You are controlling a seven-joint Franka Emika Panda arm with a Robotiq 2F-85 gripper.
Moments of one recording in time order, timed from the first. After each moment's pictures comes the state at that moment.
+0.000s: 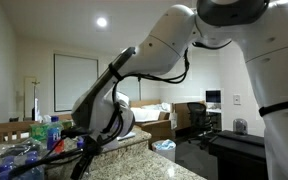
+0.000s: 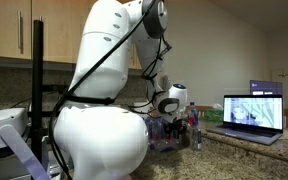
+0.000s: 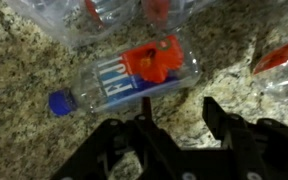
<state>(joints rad) 0.20 0.18 0.24 -2.32 0.75 2.86 2.05</state>
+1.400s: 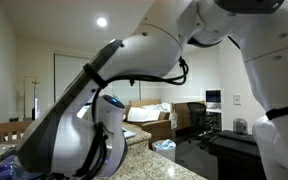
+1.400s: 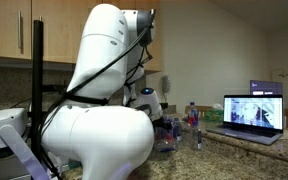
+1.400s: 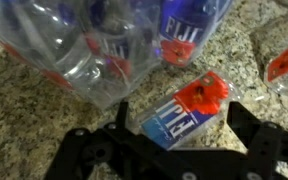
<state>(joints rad) 0.50 0.21 0.26 -2.40 0.96 3.40 2.35</state>
